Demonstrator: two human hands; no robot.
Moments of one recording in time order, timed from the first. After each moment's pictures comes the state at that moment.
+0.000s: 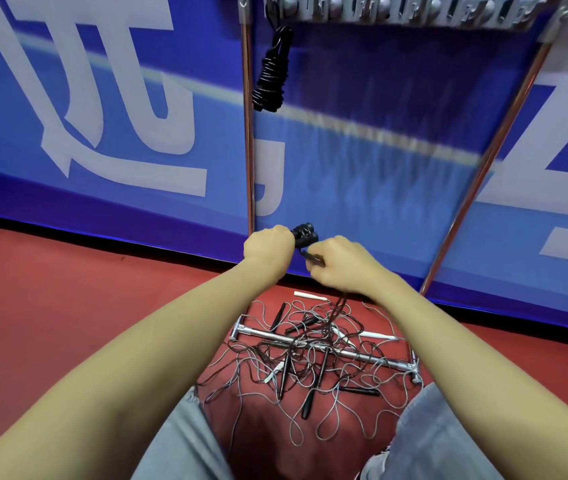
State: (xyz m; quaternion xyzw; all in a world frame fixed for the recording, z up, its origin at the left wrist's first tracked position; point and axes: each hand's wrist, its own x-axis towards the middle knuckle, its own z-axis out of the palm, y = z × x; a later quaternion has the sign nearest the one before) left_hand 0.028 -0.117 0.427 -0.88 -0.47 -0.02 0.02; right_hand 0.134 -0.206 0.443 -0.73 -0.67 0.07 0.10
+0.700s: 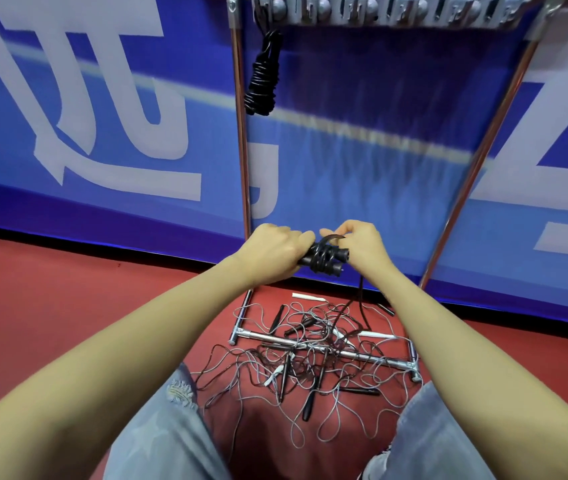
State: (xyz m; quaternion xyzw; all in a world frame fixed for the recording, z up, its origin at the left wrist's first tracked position) left_hand 0.015 -0.109 0.439 -0.96 -0.10 -0.20 0.15; right_hand 0.178 -0.185 0.419 -0.77 -0.40 0.19 0.46
